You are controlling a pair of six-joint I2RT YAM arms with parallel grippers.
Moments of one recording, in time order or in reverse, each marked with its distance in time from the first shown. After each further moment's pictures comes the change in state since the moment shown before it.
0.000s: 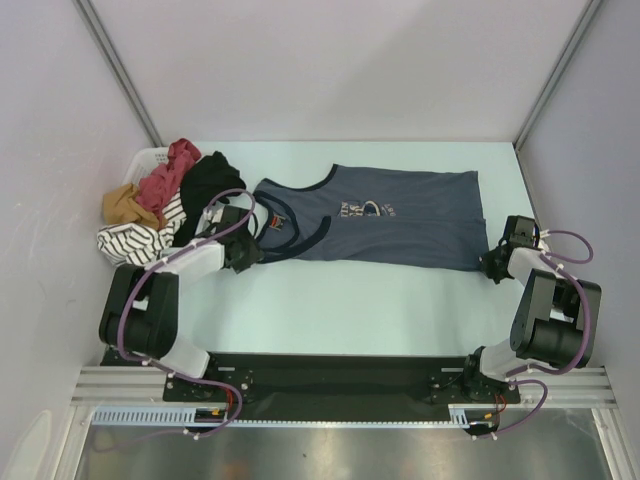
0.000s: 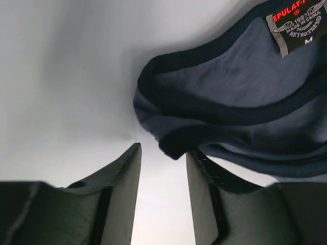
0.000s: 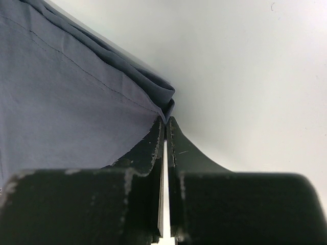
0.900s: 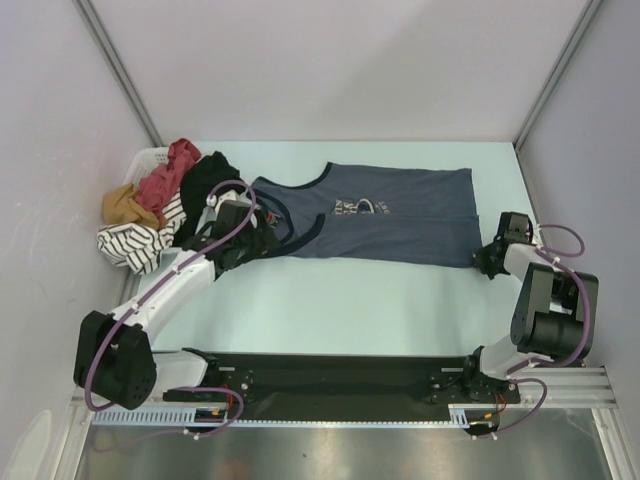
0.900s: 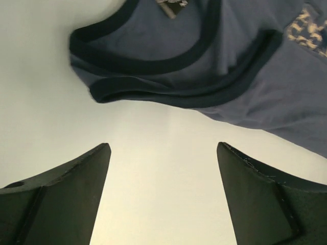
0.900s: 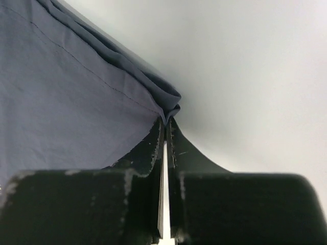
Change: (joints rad) left arm -0.128 -0.254 0.069 -0.123 -0.001 0.057; right arm 0.049 0.045 0.024 0.028 -0.042 -0.008
